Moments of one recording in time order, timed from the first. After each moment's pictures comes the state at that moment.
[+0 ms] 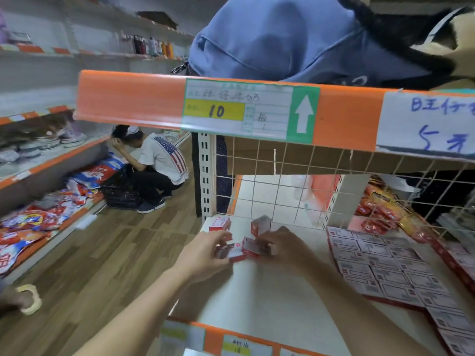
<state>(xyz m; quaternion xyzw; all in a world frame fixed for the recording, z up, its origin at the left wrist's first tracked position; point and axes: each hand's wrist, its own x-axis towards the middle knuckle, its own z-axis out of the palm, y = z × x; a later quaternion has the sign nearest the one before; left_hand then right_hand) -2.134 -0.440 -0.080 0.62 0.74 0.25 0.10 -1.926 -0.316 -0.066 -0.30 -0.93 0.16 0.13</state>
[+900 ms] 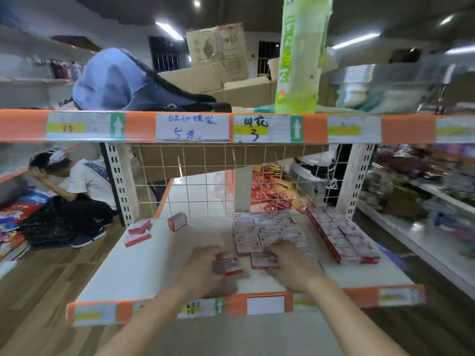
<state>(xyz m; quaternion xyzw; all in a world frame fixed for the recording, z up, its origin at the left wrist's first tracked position) -1.910 -0.457 -0.057 0.67 0.67 0.26 0.17 -1.678 -0.397 -0.037 -0.47 -0.87 0.11 0.12</state>
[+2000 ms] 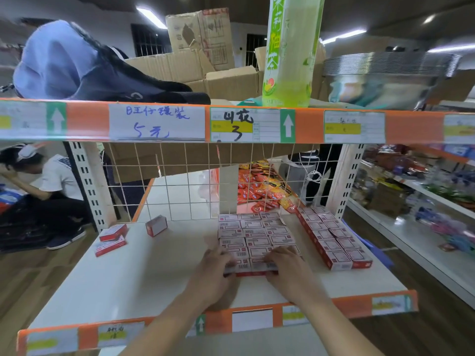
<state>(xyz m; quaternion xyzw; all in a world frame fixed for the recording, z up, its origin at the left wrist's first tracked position) -1.866 -0.399 -0.094 0.71 0.63 0.27 0.12 -1.659 -0.375 -0.068 -0.53 -0.83 0.05 0.15</state>
